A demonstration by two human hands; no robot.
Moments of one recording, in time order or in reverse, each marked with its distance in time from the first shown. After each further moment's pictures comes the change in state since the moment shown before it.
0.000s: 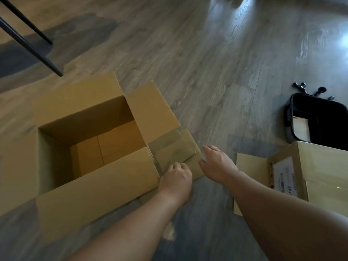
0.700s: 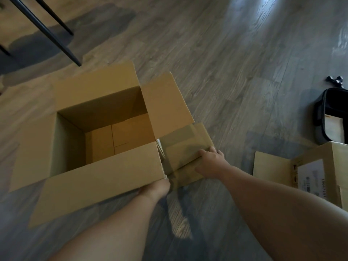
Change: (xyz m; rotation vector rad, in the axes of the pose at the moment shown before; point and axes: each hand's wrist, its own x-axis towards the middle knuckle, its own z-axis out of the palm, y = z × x) left_hand -0.006 -0.076 0.035 -0.619 -0.343 -0.713; right_hand 0.046 -0.020 0.059 -0.042 -0.352 0.100
